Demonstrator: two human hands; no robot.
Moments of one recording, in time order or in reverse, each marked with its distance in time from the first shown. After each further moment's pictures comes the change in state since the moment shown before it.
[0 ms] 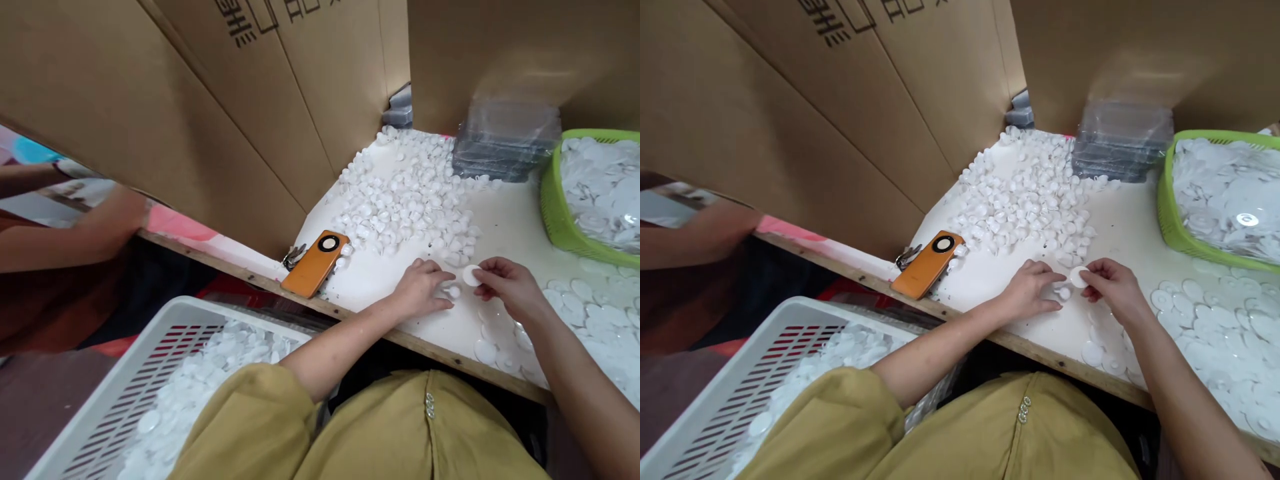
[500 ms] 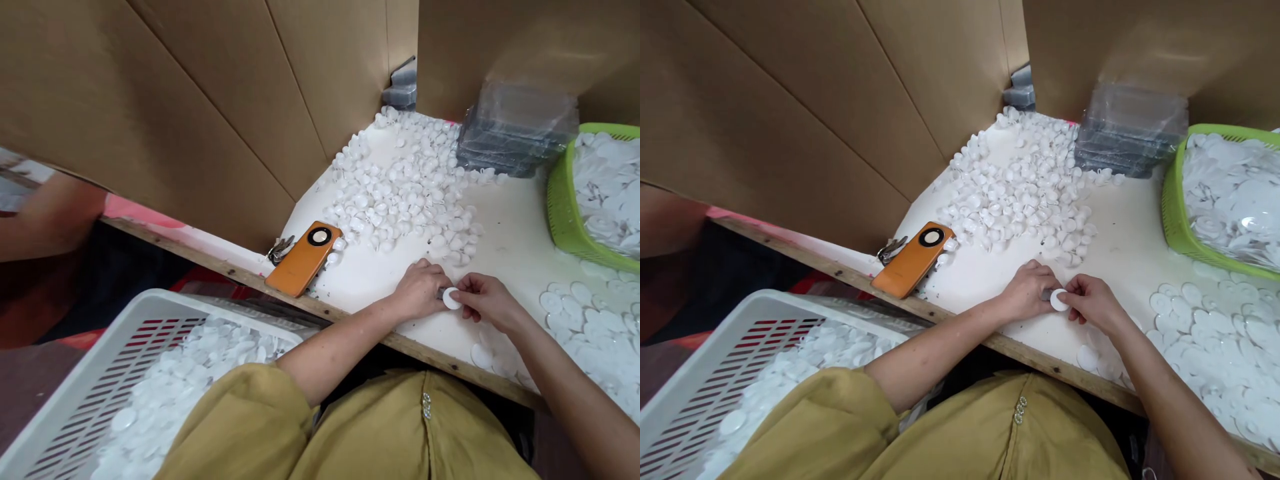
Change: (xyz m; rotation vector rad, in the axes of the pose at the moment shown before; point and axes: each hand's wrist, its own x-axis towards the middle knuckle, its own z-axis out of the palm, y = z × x) left_hand 0.010 -0.003 0.009 -0.041 -0.056 0.026; right_hand 0.000 0.013 0.020 -0.260 -0.219 0.167
